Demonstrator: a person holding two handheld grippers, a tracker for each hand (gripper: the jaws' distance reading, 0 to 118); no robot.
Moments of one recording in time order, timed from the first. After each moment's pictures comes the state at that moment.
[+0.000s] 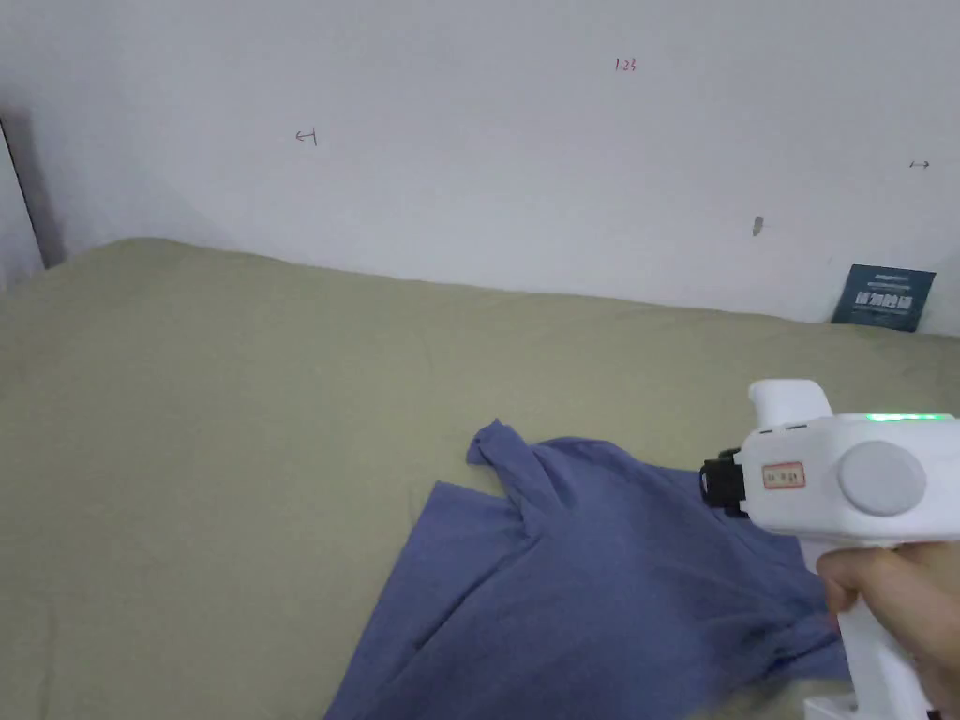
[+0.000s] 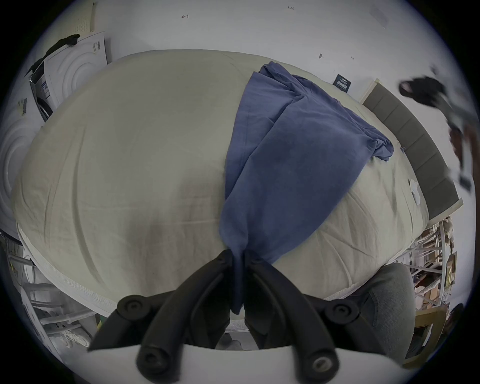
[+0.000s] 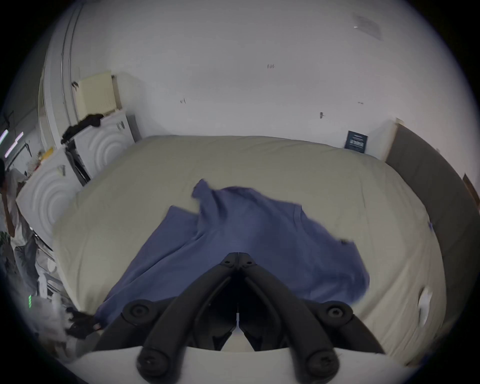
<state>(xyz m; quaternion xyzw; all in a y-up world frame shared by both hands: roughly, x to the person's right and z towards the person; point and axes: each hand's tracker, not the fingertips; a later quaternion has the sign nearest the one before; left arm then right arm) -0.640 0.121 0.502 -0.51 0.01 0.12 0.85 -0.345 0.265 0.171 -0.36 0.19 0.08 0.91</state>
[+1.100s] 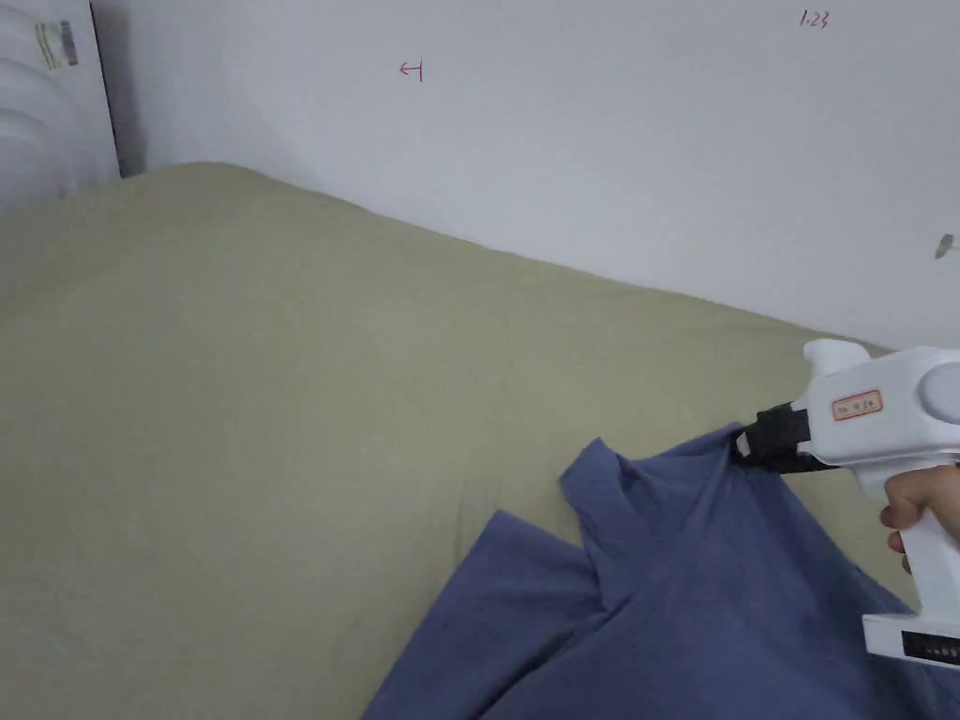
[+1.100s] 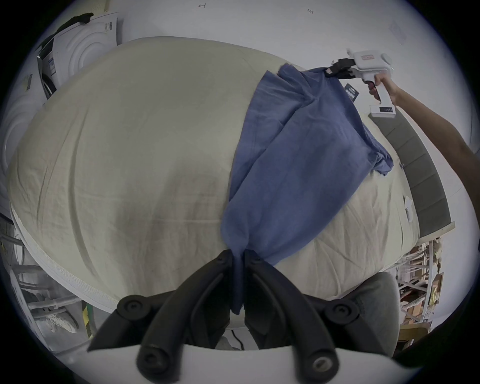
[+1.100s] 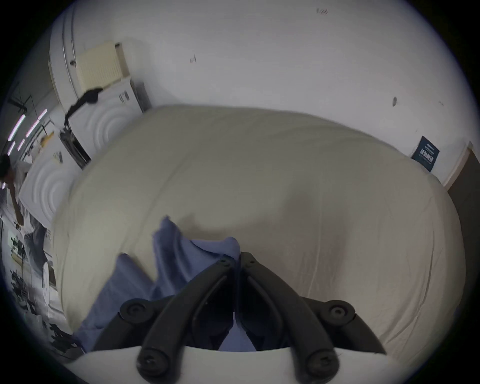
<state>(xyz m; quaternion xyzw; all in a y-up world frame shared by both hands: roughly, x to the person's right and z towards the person) -0.653 0.126 0.498 -0.51 0.03 0.18 0.84 -0.402 0.219 -0.027 -0.40 0.31 0.07 0.86</state>
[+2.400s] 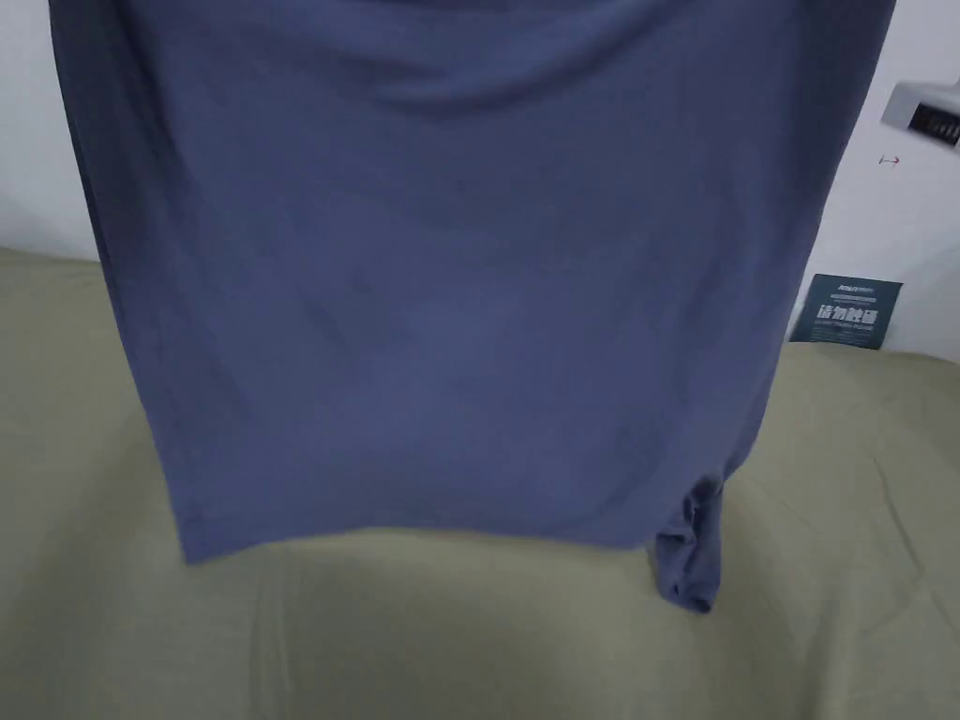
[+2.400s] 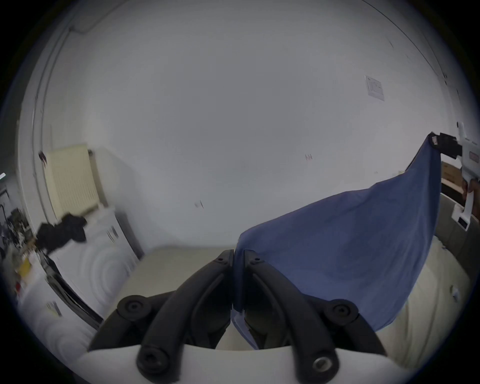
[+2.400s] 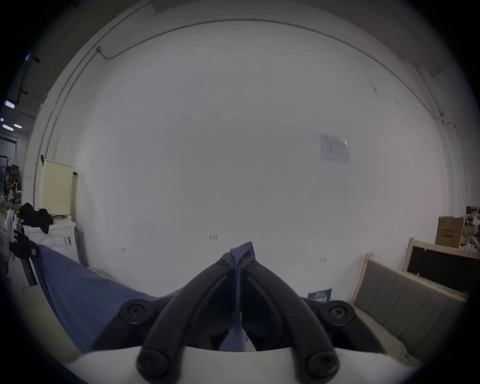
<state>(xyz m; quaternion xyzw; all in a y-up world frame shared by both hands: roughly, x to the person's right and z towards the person) -0.776 0.484 0.066 -0.14 0.12 -0.07 0.98 -0.306 0.543 -0.073 0.07 0.09 0.02 0.99</state>
